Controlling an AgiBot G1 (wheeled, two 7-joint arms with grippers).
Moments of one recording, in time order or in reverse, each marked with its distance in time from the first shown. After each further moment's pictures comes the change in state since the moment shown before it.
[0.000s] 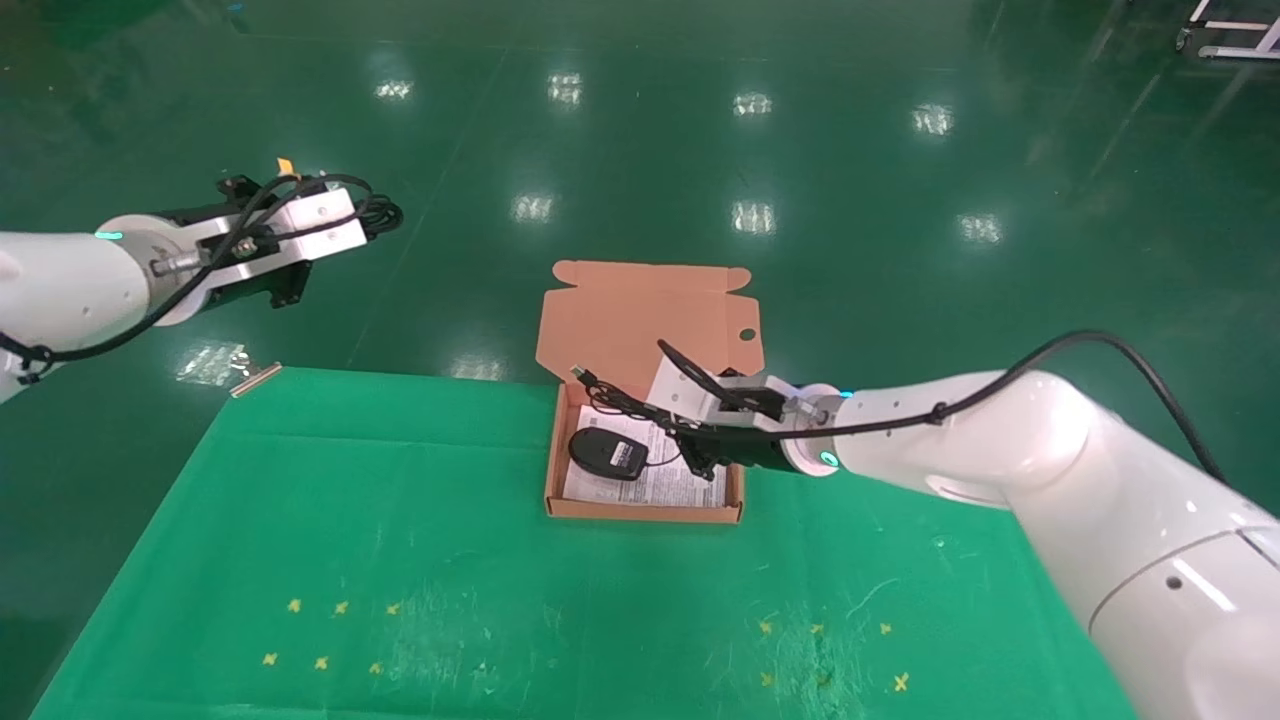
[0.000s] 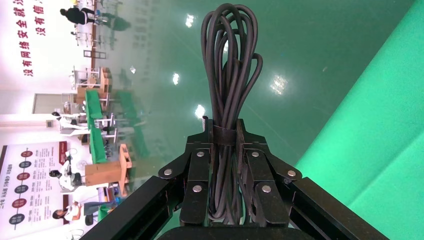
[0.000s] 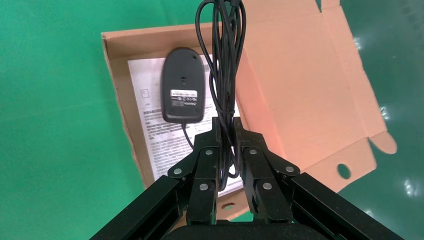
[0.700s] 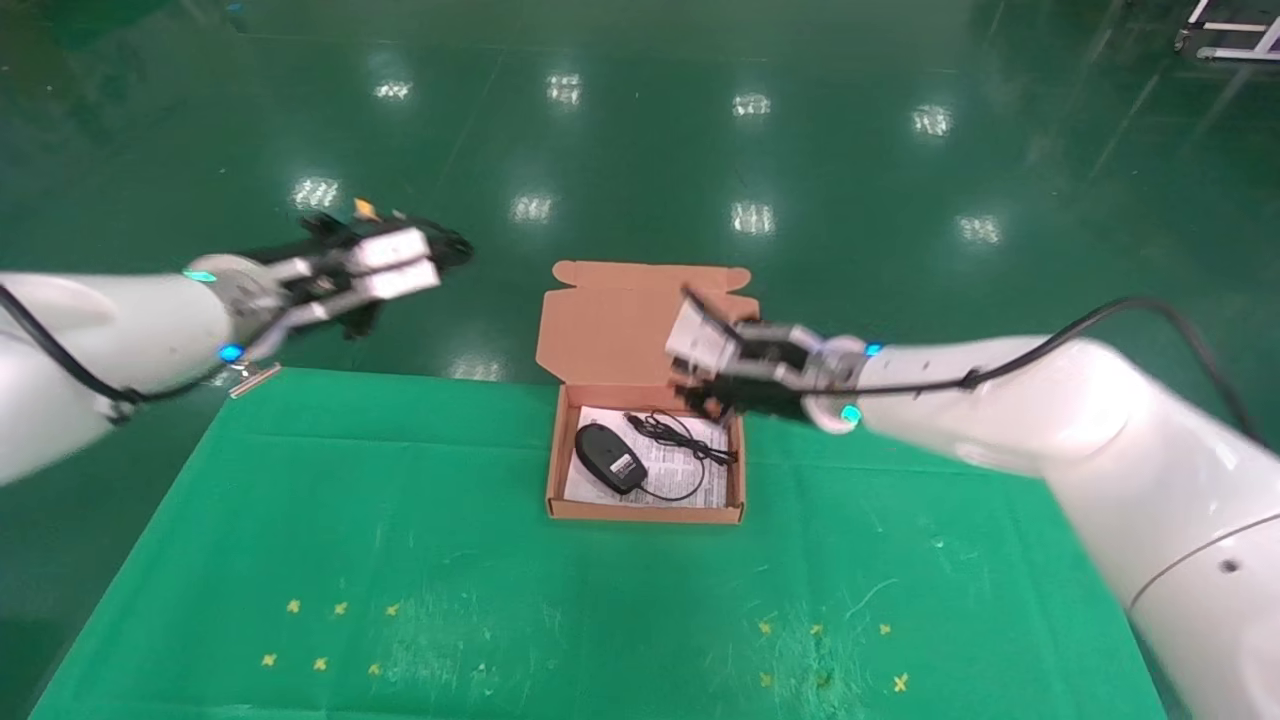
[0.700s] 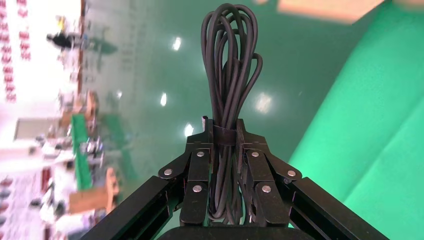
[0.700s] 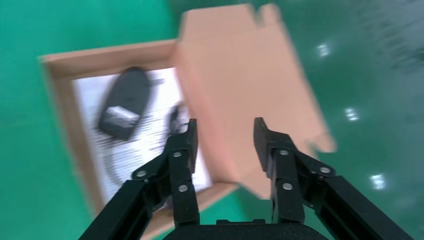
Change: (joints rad) left arm 0.078 0.067 0.037 -0.030 -0.060 -0.058 0.030; right arm 0.044 0.082 -0.003 0.077 0.007 0.035 0.030
